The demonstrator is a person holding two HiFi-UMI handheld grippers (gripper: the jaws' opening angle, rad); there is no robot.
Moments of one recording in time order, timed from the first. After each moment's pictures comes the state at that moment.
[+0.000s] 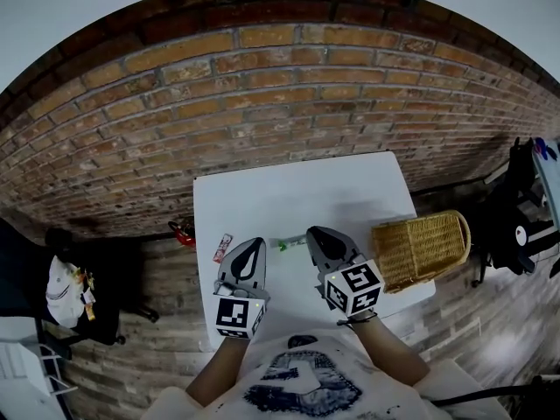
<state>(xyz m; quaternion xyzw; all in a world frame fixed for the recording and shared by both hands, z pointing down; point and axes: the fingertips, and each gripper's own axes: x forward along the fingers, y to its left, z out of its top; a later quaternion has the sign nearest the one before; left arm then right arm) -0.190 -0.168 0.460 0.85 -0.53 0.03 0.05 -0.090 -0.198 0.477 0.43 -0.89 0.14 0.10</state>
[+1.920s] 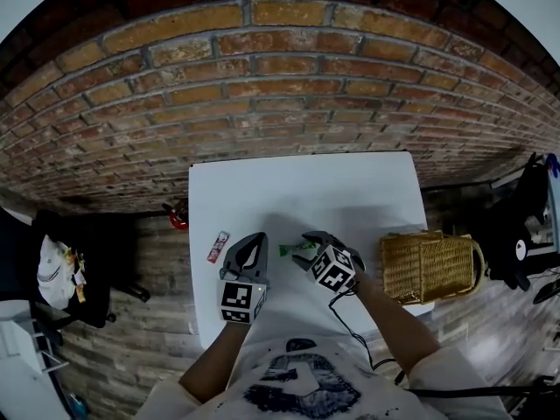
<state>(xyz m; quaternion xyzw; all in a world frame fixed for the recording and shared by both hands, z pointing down) -0.195 -0.232 0.569 0.82 -0.54 0.08 0.15 -0.115 -0.217 0.692 0.14 -0.88 0.05 0.46</state>
